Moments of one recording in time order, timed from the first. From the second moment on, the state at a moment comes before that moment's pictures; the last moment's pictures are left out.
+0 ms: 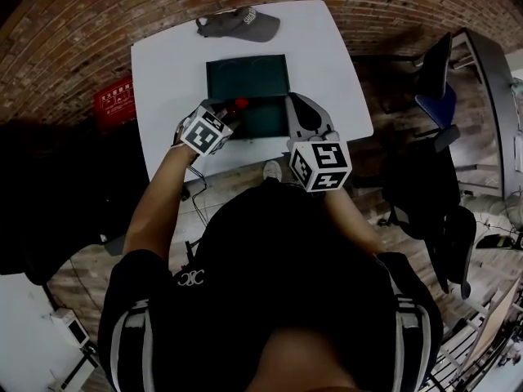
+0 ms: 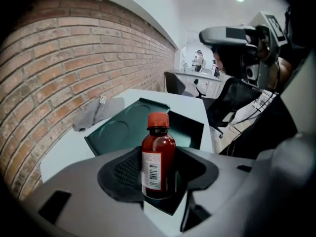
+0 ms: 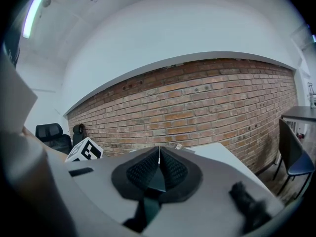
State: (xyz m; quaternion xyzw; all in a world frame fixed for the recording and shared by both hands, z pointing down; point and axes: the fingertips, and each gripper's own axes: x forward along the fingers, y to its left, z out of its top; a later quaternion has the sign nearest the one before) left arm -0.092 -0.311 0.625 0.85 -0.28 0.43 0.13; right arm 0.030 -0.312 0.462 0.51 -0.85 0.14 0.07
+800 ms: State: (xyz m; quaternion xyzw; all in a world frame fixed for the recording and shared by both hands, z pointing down) left arm -0.135 -0.331 0.409 0.81 -0.58 0.11 0.01; right arm -0.030 -0.331 0.418 0.51 -0.86 0.08 0.00
